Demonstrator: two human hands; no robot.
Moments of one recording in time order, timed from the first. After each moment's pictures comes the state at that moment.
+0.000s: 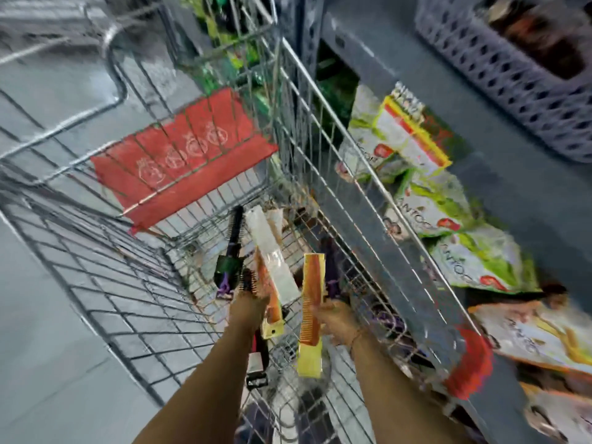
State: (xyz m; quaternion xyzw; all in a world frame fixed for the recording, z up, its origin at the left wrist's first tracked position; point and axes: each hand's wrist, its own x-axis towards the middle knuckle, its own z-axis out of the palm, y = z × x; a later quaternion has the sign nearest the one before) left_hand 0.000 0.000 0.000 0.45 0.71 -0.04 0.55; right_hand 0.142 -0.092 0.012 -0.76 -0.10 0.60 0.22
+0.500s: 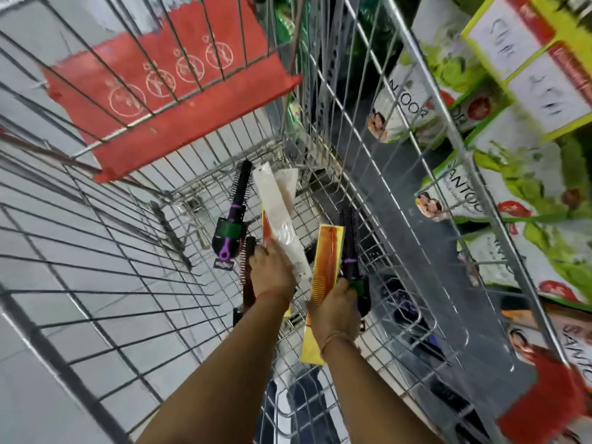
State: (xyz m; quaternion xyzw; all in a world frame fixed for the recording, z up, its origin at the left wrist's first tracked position) left_hand 0.047 -0.002 -0.046 0.67 0.66 -0.12 0.33; right_hand 0.108 -0.091 -0.037 -0.90 -0.22 0.37 0.04
